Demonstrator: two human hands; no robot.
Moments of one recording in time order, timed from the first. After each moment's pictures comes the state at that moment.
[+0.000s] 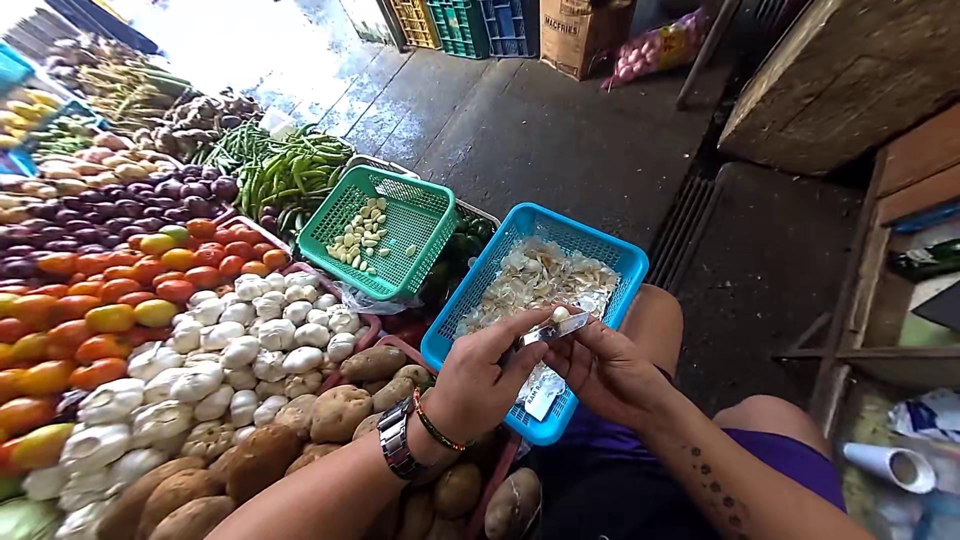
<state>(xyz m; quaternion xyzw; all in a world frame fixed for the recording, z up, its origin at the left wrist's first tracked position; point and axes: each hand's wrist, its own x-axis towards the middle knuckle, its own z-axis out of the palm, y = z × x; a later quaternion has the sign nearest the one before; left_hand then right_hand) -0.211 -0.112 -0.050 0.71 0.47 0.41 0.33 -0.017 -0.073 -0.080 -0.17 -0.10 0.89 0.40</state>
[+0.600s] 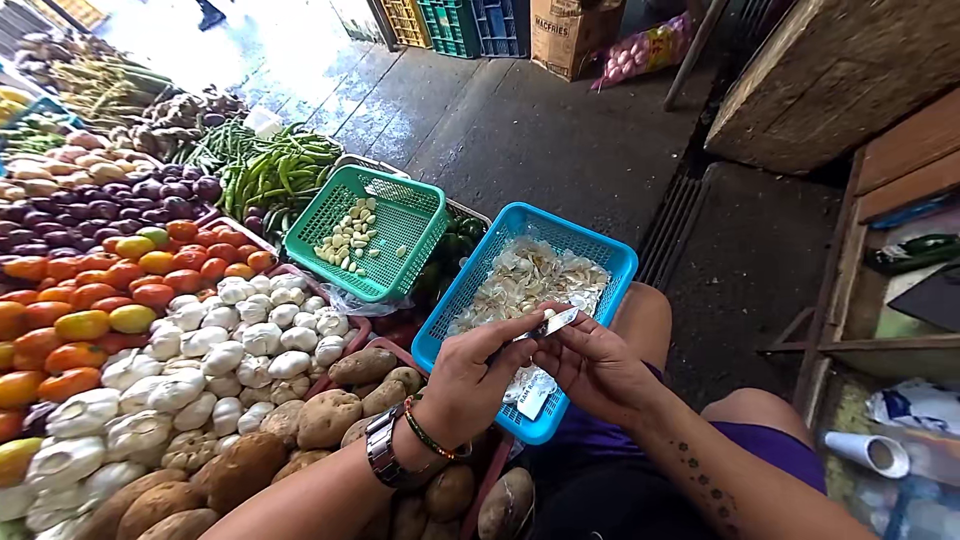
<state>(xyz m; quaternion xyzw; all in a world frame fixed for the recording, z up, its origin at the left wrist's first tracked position) -0.209 -0.113 -0.045 0.68 0.46 0.43 0.37 -0.018 -0.073 -0.077 -0.14 -0.11 0.90 0.41</state>
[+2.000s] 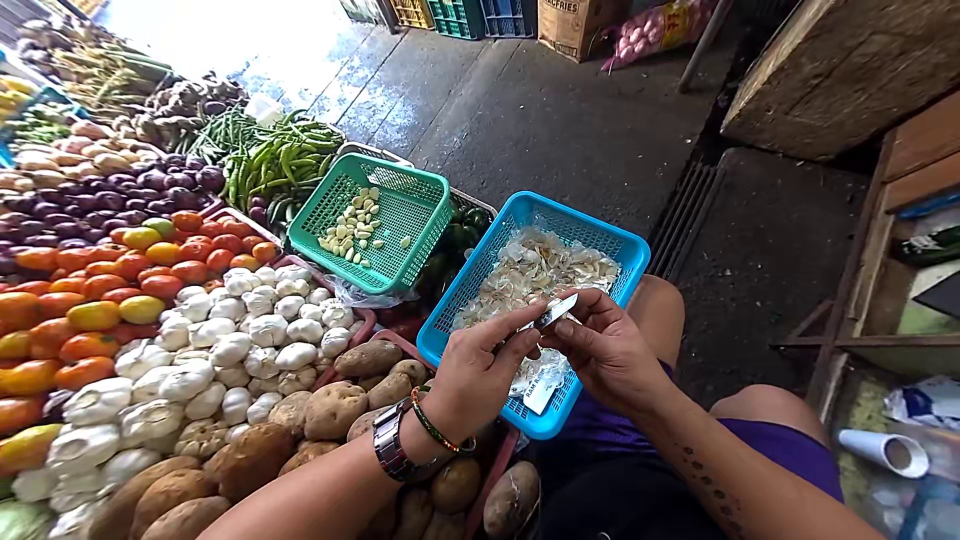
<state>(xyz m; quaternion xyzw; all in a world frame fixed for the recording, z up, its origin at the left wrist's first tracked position) -0.209 -0.112 -0.046 0.63 0.52 0.39 0.42 -0.023 -0.070 -0.087 -0.22 -0.26 0.80 0.49</state>
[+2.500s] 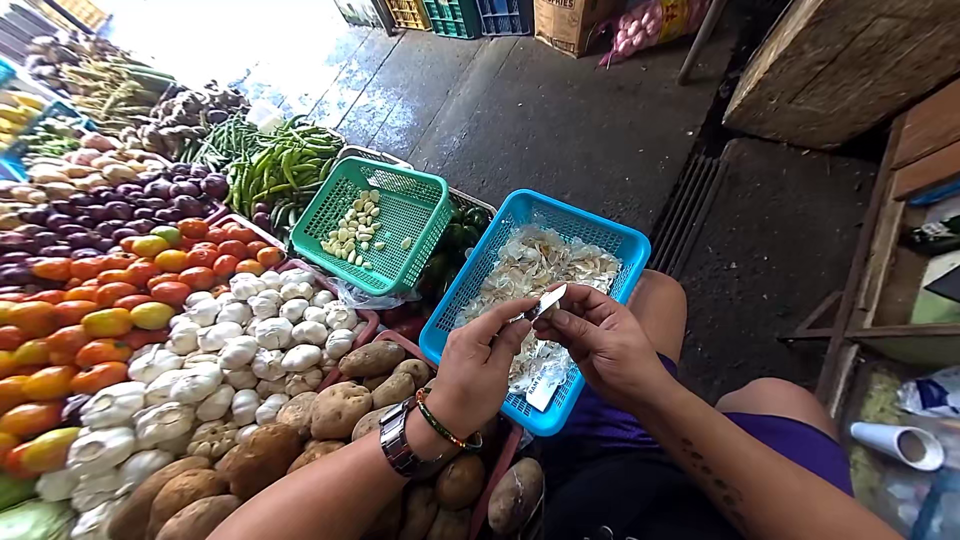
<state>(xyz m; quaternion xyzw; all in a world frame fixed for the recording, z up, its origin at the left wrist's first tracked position) -0.207 -0.113 -0.048 0.61 0.57 0.38 0.40 -0.024 -0.068 -0.082 -0.28 -0.30 0.78 0.47</state>
